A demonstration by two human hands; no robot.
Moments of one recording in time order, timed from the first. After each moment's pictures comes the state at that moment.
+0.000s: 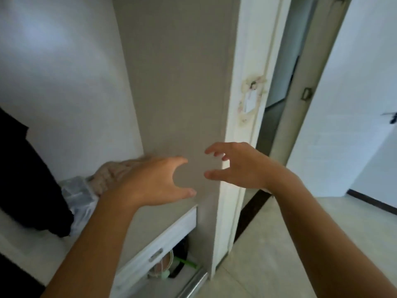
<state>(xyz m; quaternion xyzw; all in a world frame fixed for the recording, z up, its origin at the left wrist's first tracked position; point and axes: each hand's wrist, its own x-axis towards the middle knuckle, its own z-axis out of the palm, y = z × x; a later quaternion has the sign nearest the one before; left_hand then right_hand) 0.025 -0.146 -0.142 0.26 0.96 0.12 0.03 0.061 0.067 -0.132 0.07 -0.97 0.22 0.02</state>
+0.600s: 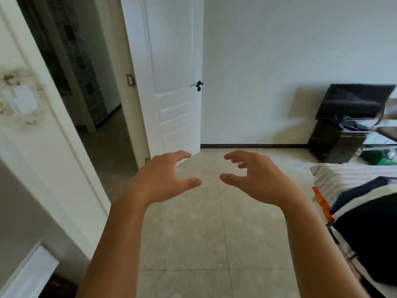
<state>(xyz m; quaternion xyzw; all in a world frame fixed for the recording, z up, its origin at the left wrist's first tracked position) 0.250 0.178 -0.178 0.58 0.77 0.22 0.12 0.454 0.288 -0.180 -0.39 -0.87 0.24 0.17</state>
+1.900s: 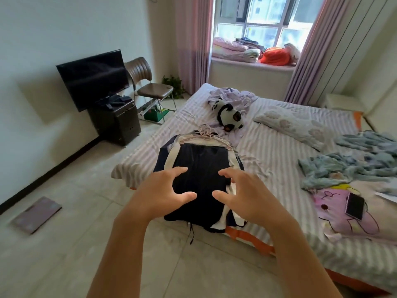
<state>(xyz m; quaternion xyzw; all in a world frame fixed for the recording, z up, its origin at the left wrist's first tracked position) 0.798 0.737 -0.261 0.89 0.34 0.08 0.30 0.969 0.589 -0.256 -0.82 -0.50 0.14 0.24</state>
